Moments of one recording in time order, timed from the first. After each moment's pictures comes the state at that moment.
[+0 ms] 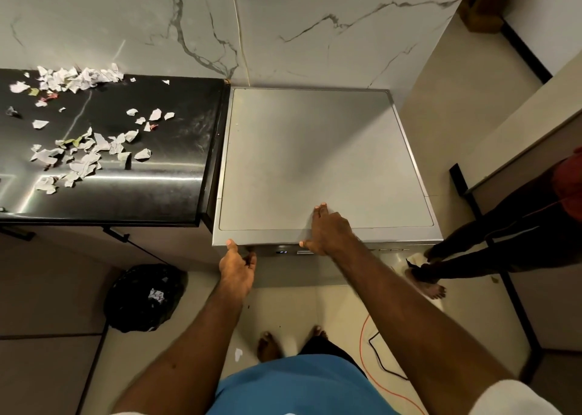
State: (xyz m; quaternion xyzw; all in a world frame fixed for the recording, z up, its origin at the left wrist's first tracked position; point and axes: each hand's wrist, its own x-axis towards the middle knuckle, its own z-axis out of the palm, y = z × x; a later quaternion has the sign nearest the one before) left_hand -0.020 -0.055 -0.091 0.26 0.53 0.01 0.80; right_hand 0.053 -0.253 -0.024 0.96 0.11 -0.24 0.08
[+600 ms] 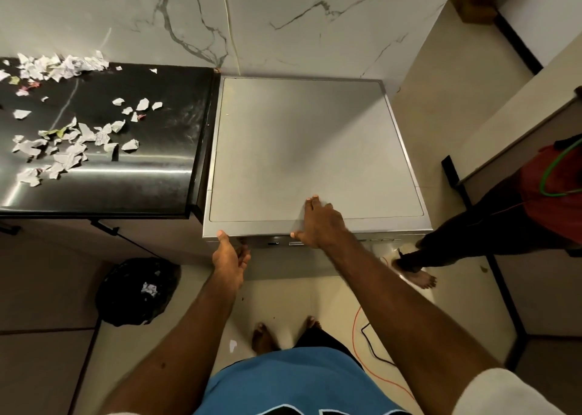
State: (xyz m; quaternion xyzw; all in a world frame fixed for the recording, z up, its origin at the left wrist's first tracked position) left_hand -0.030 -0.060 -0.080 0.40 0.55 -0.05 0.74; right_hand 0.047 -0.258 -0.029 0.97 0.11 -0.20 0.04
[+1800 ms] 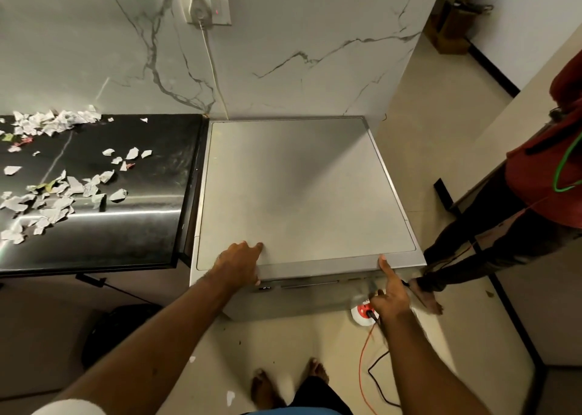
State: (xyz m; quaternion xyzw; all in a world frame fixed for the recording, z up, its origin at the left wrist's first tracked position) left_hand 0.057 -0.072 -0.020 0.96 -0.09 -0.27 0.01; right_hand -0.006 -0.416 -0.085 0.51 -0.44 -0.05 -0.73
